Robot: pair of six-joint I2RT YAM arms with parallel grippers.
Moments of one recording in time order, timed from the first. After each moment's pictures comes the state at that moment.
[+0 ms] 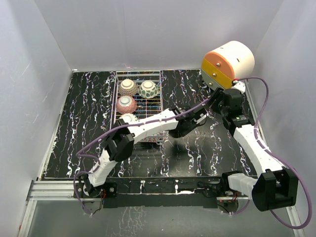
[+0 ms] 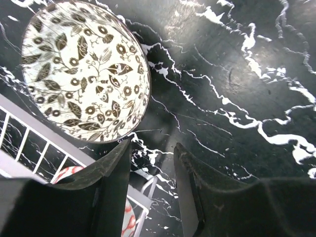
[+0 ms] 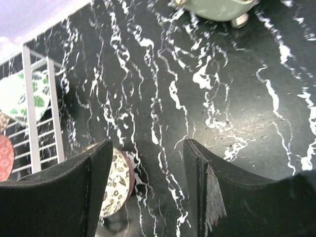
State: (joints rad) left arm -1.08 2.24 2.02 -0.95 -0.29 0.00; right arm 0.15 1.12 0.86 -0.23 0.17 0.53
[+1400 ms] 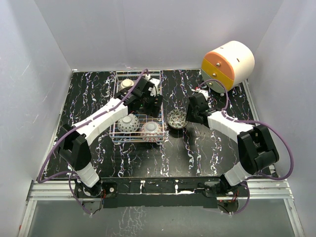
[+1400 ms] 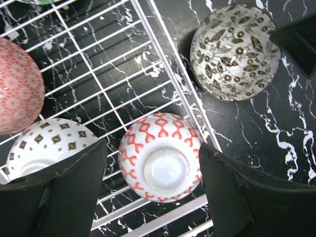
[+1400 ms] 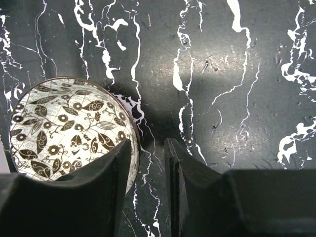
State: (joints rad) left arm -0.67 1.67 1.49 -0.72 -0.06 -0.23; right arm 0.41 1.55 0.94 -0.27 0.20 0.50
